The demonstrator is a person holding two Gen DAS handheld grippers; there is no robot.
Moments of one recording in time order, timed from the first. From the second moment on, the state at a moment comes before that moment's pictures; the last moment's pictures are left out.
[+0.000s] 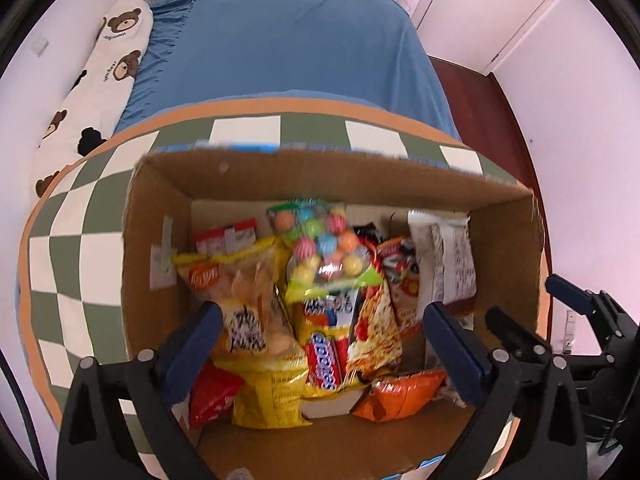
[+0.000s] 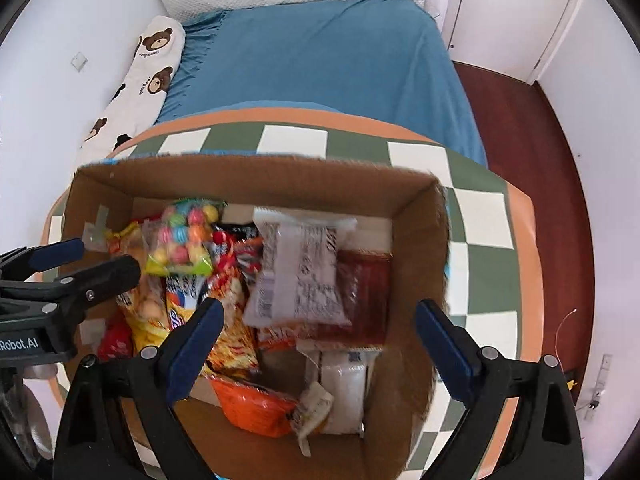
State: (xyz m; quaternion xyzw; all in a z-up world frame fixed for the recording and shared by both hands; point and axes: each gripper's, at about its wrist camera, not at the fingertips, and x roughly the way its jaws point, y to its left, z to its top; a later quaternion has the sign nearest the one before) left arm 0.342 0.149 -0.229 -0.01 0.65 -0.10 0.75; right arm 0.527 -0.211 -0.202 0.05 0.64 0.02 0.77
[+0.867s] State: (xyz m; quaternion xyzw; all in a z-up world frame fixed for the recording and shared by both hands) left arm 0.214 0.157 -0.151 0.00 0.57 -0.09 0.82; right arm 0.406 -0.215 -0.134 0.04 0.56 0.01 0.83
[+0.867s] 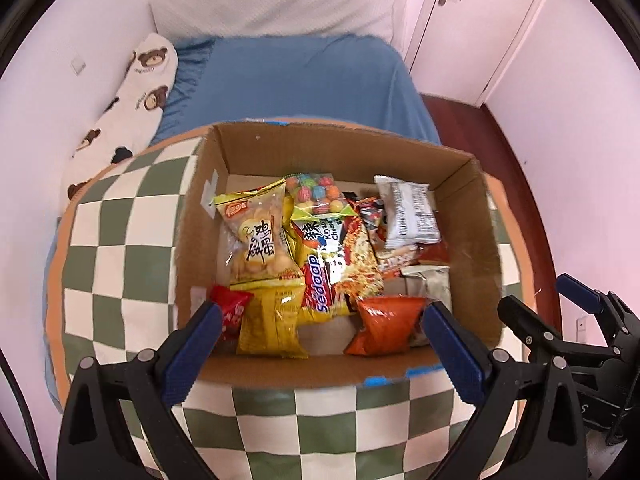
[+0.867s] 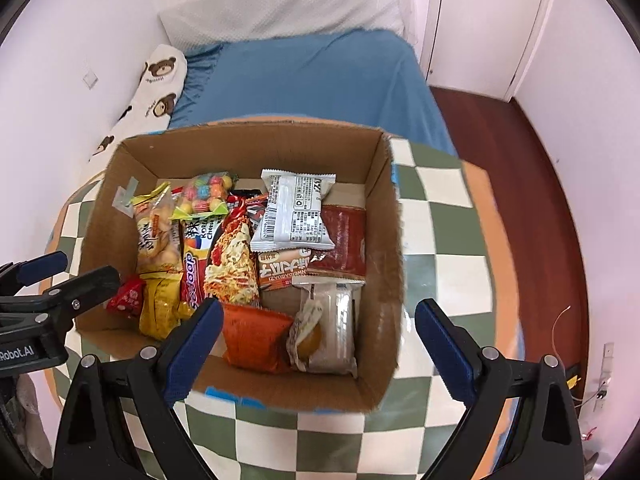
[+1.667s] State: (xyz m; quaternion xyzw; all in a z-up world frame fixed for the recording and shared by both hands) left arm -0.009 0.173 -0.014 0.05 0.40 -0.06 0.91; right arm 0.168 -0.212 0.037 0.02 0.39 -0.01 0.92
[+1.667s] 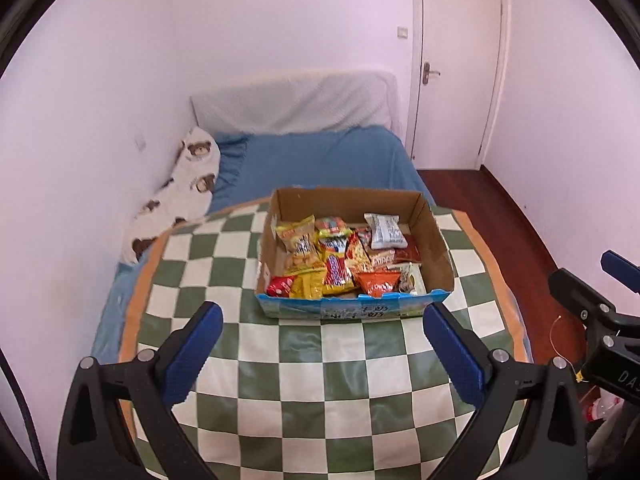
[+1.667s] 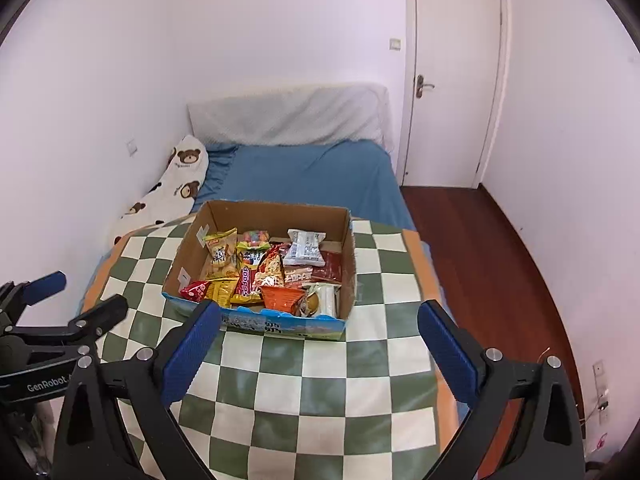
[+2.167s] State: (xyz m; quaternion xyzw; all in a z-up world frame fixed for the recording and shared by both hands) left arm -0.037 0.178 0.008 0.03 0.37 -0.05 0.93; right arm 0.130 -0.209 0.068 0.01 0.37 -0.02 0.93
